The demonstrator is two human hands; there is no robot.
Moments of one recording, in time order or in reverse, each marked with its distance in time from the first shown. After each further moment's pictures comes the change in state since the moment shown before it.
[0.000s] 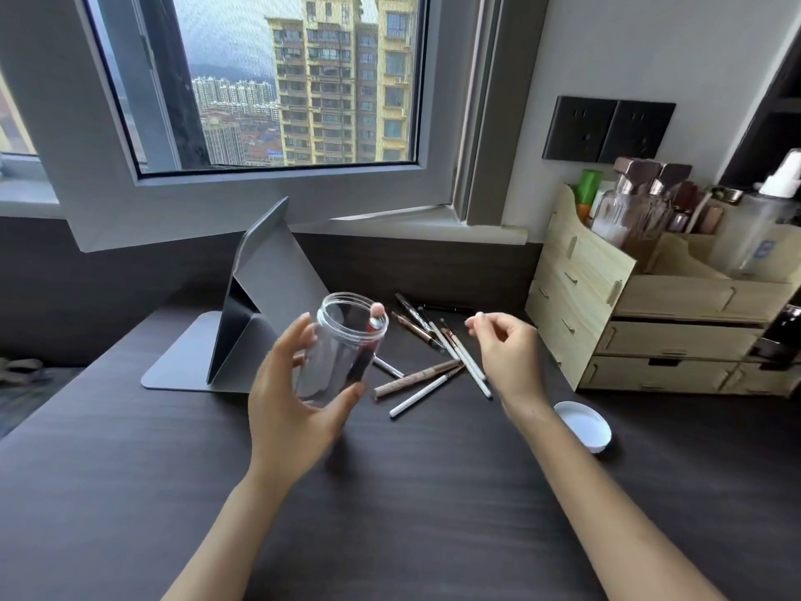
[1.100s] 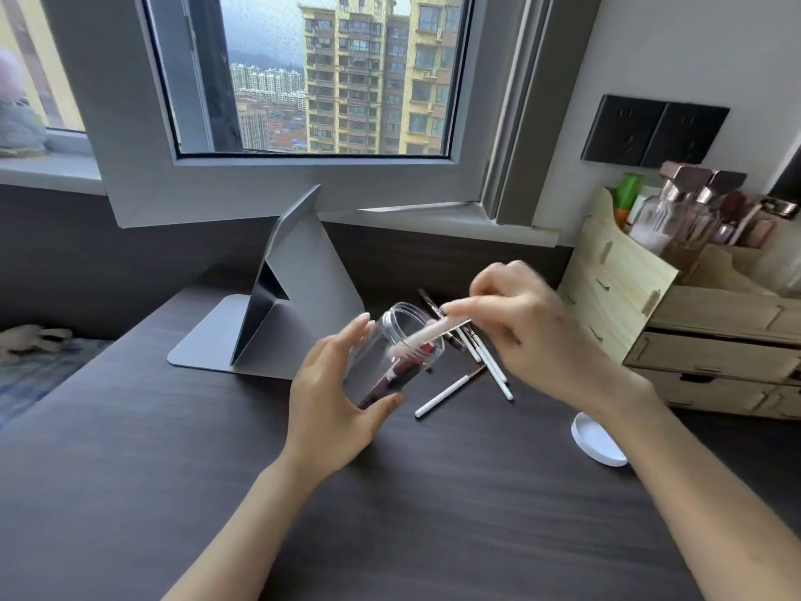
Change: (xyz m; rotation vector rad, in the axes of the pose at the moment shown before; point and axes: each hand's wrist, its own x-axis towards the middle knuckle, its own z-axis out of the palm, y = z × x) left_hand -0.004 0.004 0.003 0.099 -0.157 0.039; right_hand 0.001 -0.069 -0.032 -0.513 -0.431 -0.948
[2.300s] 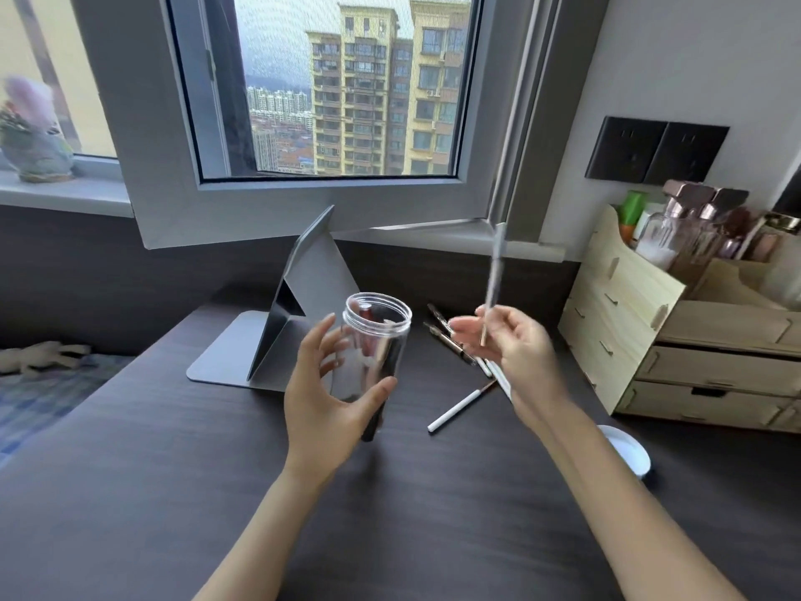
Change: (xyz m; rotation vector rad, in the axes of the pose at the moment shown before) left_hand 0.004 -0.002 -0.010 -0.248 0.182 -0.251; right_hand 0.002 0.000 0.058 1.161 0.332 0.811
